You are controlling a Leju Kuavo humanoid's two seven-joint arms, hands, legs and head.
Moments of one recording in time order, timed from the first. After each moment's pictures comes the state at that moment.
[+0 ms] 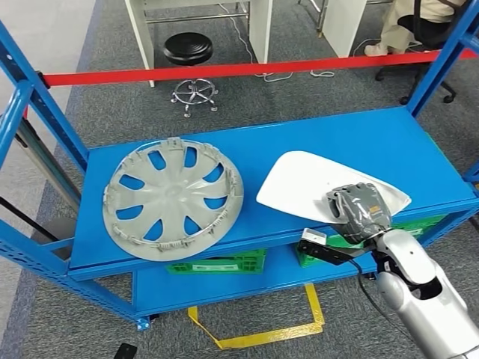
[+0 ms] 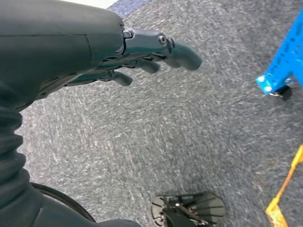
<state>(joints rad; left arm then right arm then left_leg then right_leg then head) -0.08 -0.11 1.15 -0.22 -1.37 0.23 -0.42 -0.30 -0.41 0.37 -1.55 1.00 -0.10 0.01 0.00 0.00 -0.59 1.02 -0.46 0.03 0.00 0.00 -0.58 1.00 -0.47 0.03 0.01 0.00</state>
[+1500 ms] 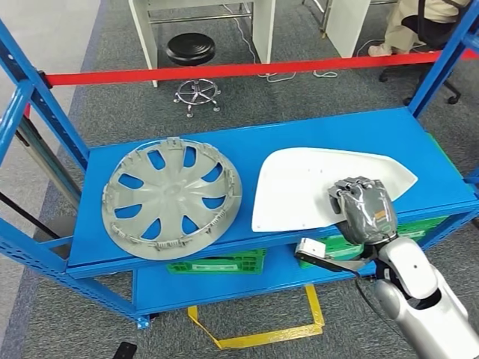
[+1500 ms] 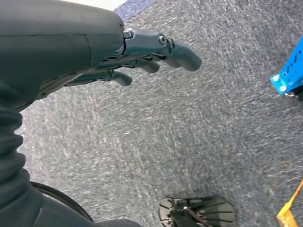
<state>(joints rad) -0.08 -0.12 1.15 -0.22 -1.37 0.24 -0.36 -0.28 -0.40 0.38 -1.62 1.12 -0.31 0.01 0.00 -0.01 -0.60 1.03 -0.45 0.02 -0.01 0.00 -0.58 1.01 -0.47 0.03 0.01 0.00</state>
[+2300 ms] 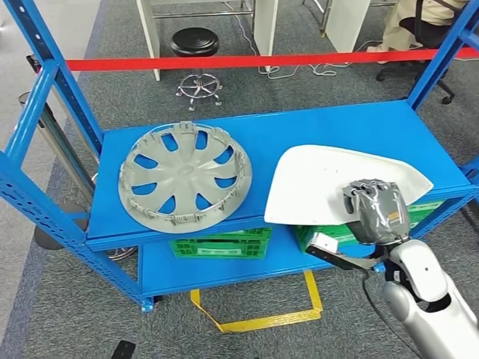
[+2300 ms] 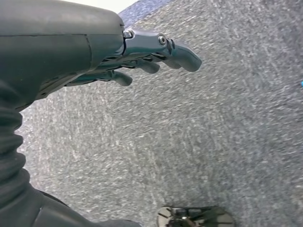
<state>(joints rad) -0.09 -0.12 1.15 -0.22 -1.36 0.28 -0.35 -0.23 -0.41 0.31 -1.62 1.08 -0.31 0.03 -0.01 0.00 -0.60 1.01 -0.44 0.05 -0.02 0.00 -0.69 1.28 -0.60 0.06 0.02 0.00</state>
